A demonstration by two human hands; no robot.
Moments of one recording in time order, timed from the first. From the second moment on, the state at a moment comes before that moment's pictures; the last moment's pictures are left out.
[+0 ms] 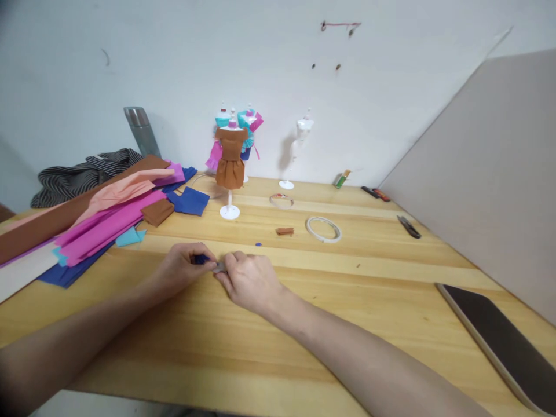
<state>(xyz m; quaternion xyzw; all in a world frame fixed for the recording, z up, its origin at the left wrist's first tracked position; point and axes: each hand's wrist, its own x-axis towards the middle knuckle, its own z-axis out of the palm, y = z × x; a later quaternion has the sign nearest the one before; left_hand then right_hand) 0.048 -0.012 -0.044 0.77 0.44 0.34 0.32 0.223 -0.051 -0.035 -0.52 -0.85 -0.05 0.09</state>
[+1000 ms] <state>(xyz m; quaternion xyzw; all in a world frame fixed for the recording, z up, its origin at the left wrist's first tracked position) 0.047 -0.009 -0.041 0.80 0.45 0.32 0.24 0.221 -0.050 -0.039 -0.54 -0.83 -0.01 0.11</state>
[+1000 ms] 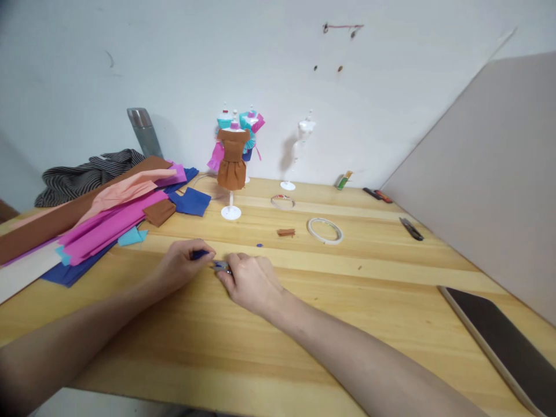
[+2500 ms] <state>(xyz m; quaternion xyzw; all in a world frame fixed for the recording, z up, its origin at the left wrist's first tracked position) 0.051 -0.022 -0.019 0.59 0.47 0.36 0.54 0.281 0.012 -0.034 -0.61 -0.75 0.10 0.22</state>
